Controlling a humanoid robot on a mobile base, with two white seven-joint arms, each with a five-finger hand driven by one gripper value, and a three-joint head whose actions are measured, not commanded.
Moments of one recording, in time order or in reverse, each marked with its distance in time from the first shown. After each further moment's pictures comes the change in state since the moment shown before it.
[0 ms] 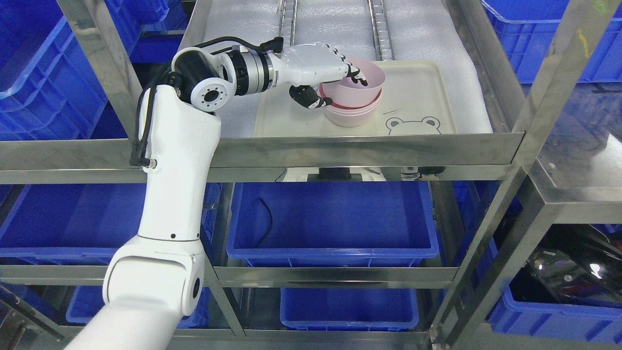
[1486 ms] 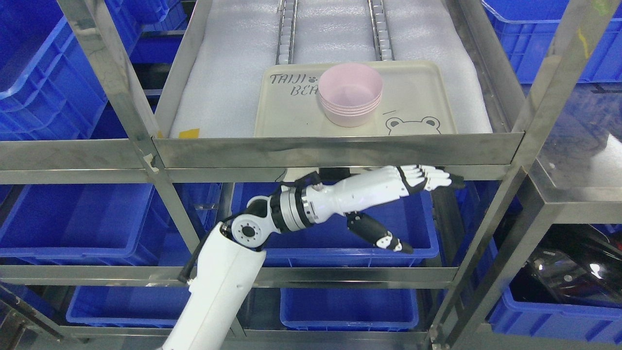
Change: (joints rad) left arm 0.575 0.000 -0.320 -0.227 0.889 0.026 0.161; right arm 0.000 0.000 0.000 0.000 0.000 0.000 0.000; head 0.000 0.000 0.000
